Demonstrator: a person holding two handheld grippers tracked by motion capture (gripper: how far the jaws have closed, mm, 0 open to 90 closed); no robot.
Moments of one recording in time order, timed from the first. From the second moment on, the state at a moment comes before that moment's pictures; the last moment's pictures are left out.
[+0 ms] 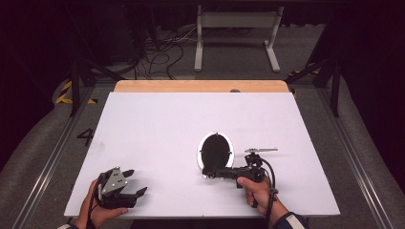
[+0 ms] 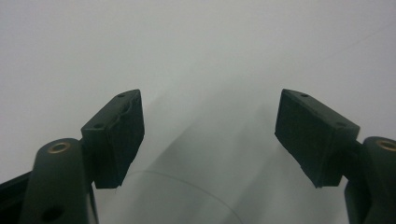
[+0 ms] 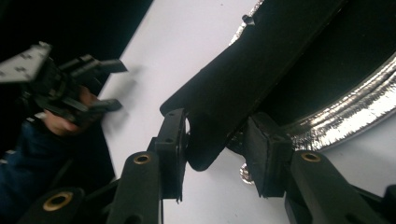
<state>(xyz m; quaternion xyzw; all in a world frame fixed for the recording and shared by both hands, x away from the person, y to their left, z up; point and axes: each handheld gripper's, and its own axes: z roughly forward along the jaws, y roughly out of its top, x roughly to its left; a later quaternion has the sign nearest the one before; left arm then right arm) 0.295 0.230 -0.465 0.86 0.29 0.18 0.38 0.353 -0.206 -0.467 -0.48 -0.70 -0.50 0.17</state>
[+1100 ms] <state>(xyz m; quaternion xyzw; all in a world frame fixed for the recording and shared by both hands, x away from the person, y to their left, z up) 0.399 0.120 -0.456 0.85 0.25 0.05 0.46 0.378 -0.199 -0.472 -0.45 -0.71 -0.53 0.17</state>
